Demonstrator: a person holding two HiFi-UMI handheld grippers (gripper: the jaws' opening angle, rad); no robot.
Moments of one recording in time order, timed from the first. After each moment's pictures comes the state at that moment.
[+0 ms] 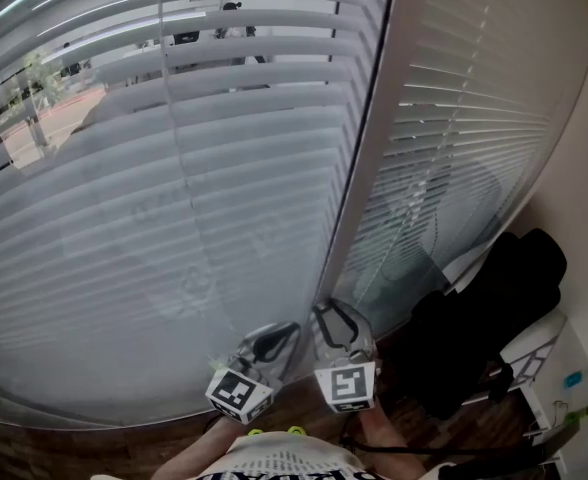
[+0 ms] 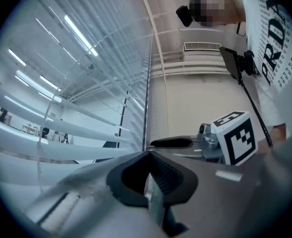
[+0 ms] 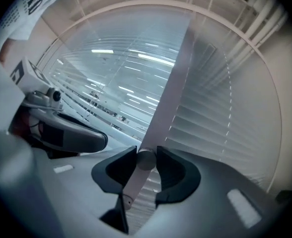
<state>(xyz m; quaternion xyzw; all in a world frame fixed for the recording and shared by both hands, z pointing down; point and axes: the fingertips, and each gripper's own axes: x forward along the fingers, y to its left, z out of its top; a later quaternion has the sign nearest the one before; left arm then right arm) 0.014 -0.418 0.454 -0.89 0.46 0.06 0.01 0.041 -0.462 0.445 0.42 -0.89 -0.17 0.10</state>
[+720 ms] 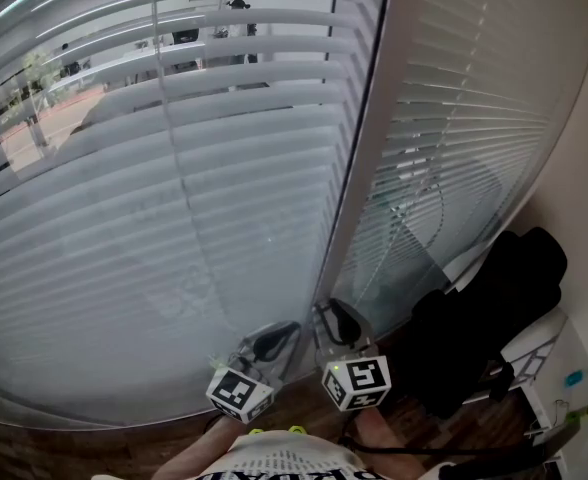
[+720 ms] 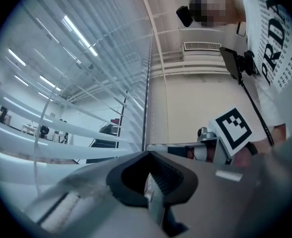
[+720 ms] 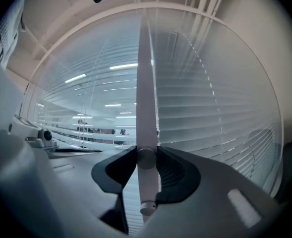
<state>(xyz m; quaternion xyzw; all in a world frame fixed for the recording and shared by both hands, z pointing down) 0.016 -0.419 0.459 -0.89 0.45 0.05 0.02 0.050 -0.468 0.448 0.42 -0.90 0.03 -0.02</state>
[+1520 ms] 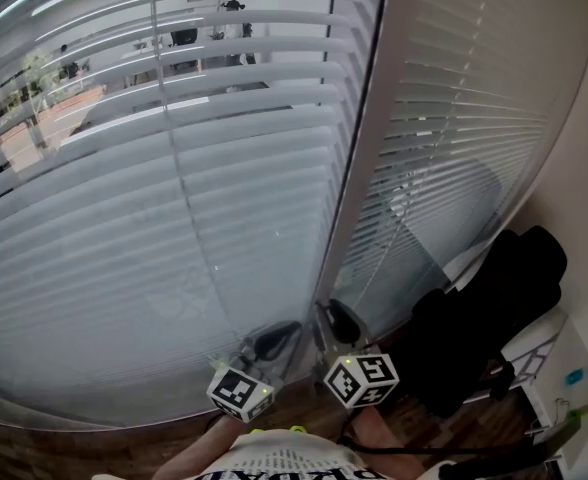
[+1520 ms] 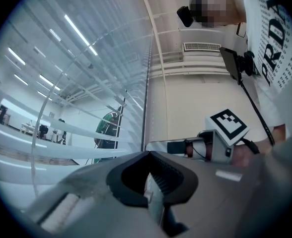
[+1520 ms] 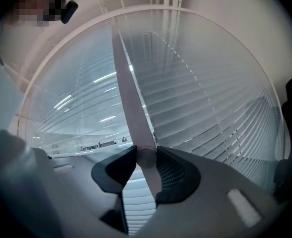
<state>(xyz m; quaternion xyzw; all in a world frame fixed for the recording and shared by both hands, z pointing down) 0.018 -0.420 0.459 -0.89 0.45 0.06 0.02 0.055 -0.472 0.450 0.42 -0.89 0.15 -0.09</state>
